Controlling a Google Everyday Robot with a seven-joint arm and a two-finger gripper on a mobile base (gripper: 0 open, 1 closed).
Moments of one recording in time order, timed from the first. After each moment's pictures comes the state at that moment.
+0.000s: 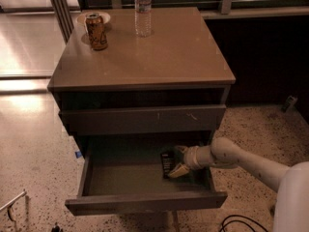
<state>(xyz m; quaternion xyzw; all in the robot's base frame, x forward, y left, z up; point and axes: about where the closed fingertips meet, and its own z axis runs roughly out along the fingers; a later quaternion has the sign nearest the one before) 0.623 -0.102 0.382 -0.56 0.72 0.21 0.36</state>
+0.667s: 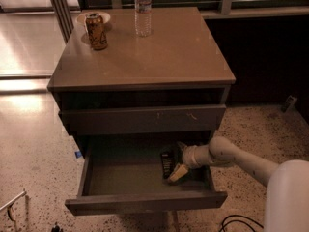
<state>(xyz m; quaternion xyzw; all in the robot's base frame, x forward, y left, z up) 0.634 -0.096 0.366 -0.54 0.73 0.24 0.35</state>
